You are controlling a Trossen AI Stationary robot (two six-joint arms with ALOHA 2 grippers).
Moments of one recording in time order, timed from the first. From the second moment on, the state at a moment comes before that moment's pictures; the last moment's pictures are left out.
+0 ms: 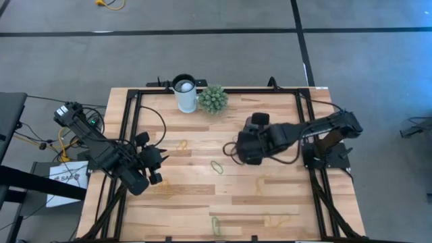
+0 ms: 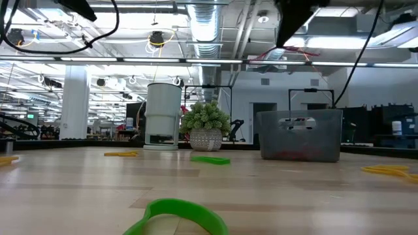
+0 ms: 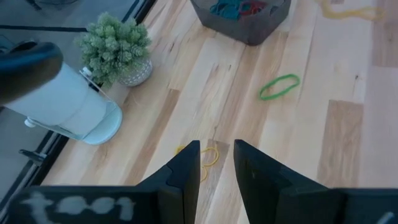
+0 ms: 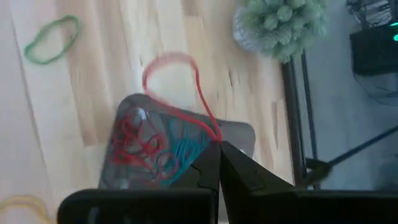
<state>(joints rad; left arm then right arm) -0.71 1.18 1.08 -1.16 -0.84 -0.83 0.25 1.65 1.58 -1.32 0.57 0.23</state>
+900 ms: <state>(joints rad) -0.72 1.18 0.89 -0.96 -0.79 -0.86 0.11 1.61 1.11 -0.99 0.24 0.23</state>
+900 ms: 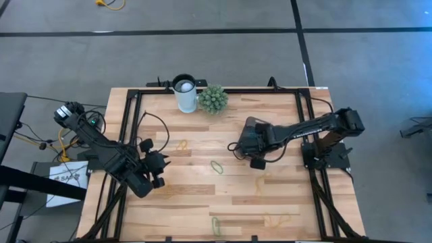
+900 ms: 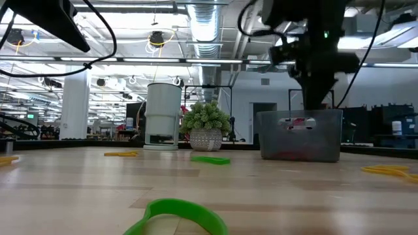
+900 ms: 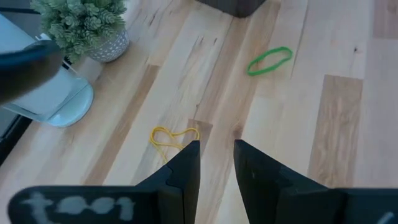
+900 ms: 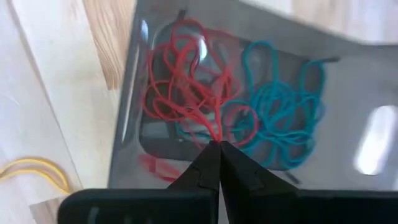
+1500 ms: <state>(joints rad) -0.72 1.18 0.89 -0.94 -0.79 -0.86 0.11 1.61 0.94 -0.77 0.13 0.28</state>
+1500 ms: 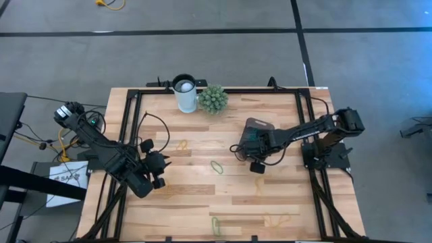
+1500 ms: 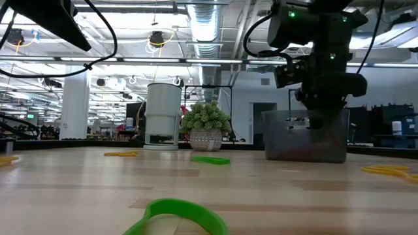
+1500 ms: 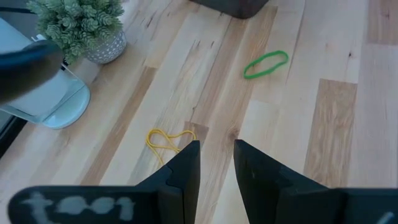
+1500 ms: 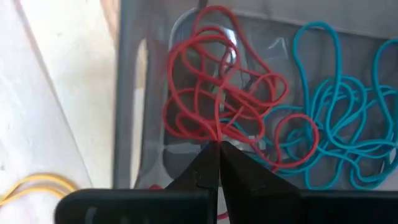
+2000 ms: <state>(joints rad) -0.72 1.18 0.89 -0.94 -0.79 -0.86 0.07 1.61 0.94 -0.77 0.13 0.28</state>
